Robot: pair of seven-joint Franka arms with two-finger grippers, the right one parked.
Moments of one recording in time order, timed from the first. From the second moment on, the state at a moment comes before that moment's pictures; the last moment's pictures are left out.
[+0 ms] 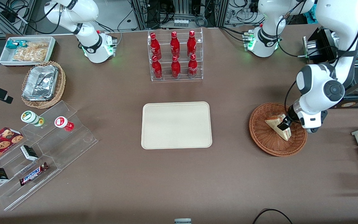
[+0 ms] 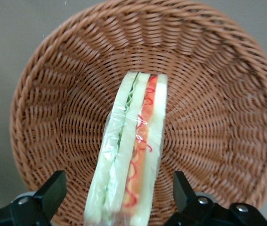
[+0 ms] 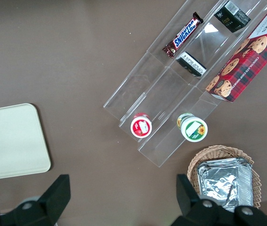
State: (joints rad) arm 0.01 0.22 -0.03 -2.25 -0.03 2.42 -0.92
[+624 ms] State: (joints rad) arm -0.03 0.21 -0.04 -2.16 -0.03 2.20 -0.92
